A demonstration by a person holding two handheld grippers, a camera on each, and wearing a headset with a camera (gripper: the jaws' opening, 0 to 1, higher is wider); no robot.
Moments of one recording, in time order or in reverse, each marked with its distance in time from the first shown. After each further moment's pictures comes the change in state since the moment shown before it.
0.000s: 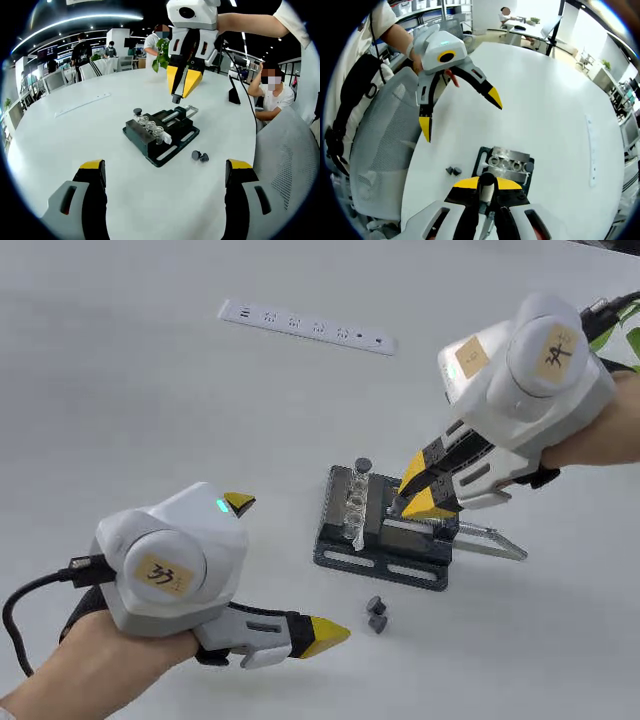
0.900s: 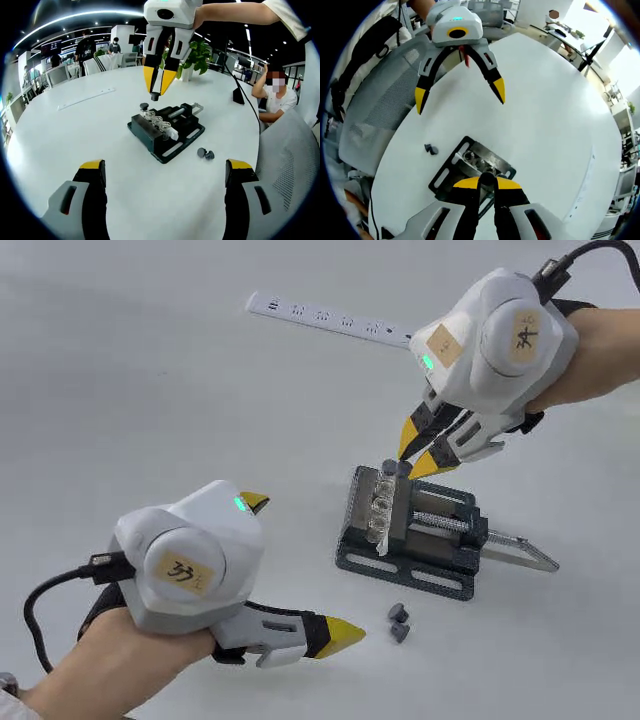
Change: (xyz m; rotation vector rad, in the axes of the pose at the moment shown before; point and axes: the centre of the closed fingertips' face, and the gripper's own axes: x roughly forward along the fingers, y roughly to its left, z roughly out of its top) left arm 0.004 0.010 -0.007 -0.035 0.021 0.019; right arm 0.023 -0.040 0.002 -0.348 0.104 0.077
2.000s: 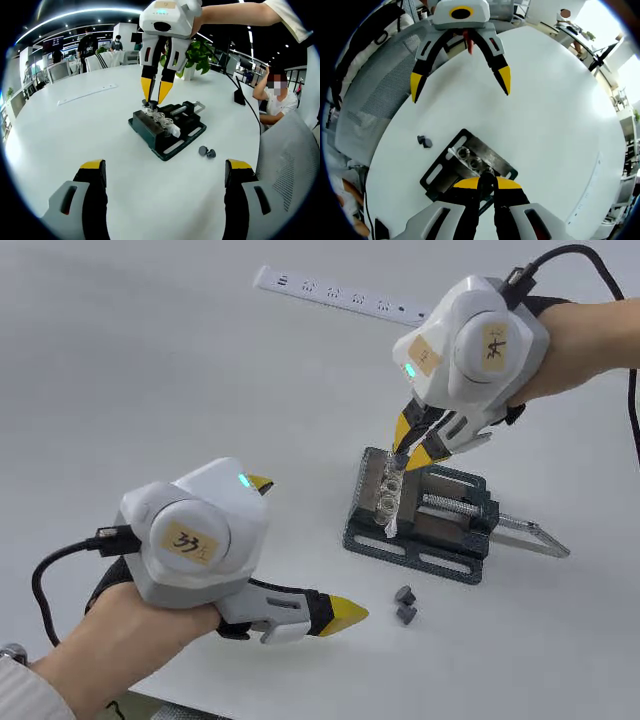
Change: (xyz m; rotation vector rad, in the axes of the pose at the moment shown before) left arm 0.001 0.002 -0.006 -0.030 0.005 -0.001; right arm 0.025 -0.007 -0.007 -0.048 0.064 0.032
